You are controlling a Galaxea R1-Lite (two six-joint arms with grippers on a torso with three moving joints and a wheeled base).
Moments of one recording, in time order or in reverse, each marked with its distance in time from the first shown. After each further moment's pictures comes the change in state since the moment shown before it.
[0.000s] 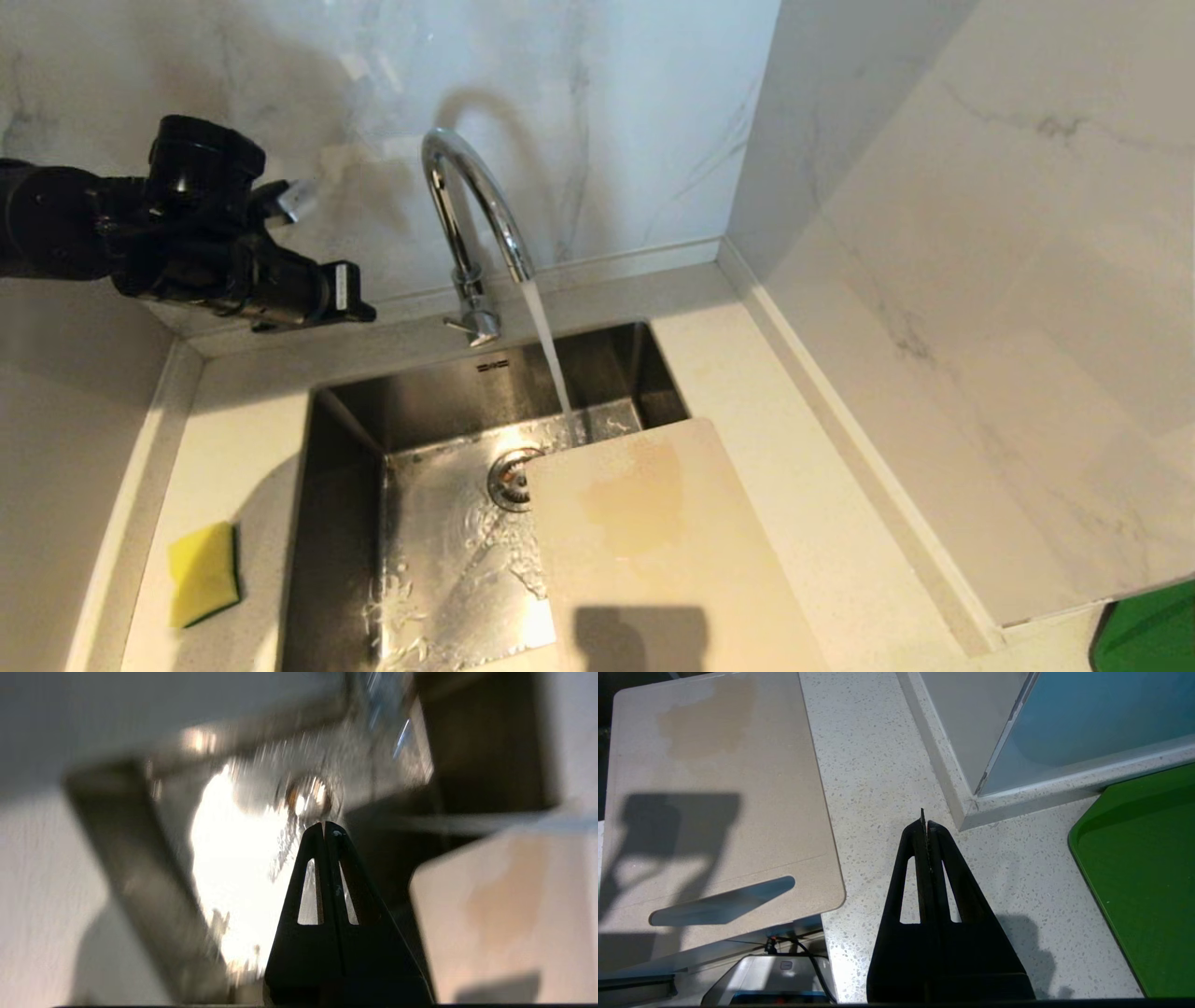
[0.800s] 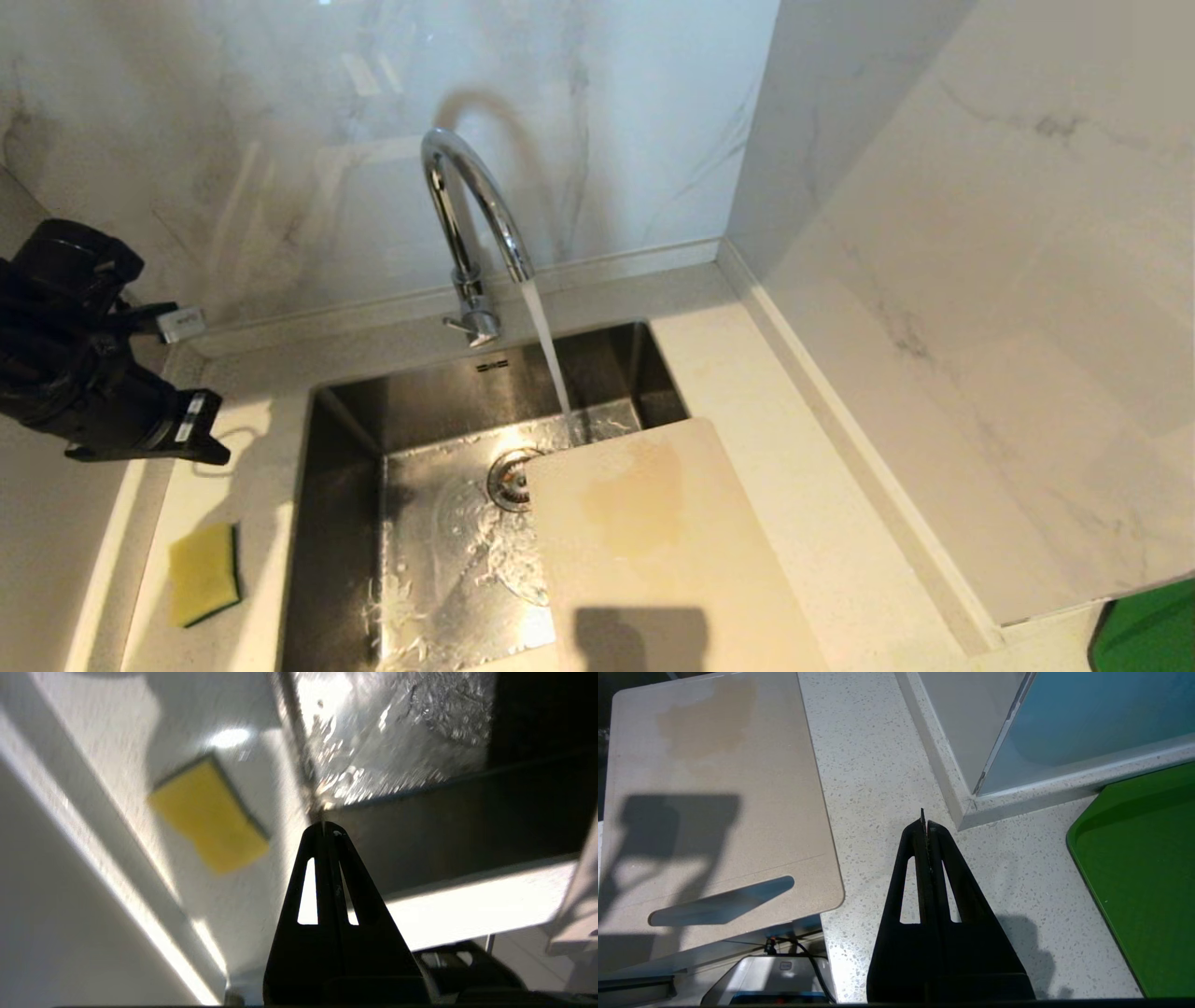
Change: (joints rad) left arm 0.219 -0.206 0.362 0.275 0.009 0.174; right arm -0.001 0.000 0.000 0.000 0.000 0.000
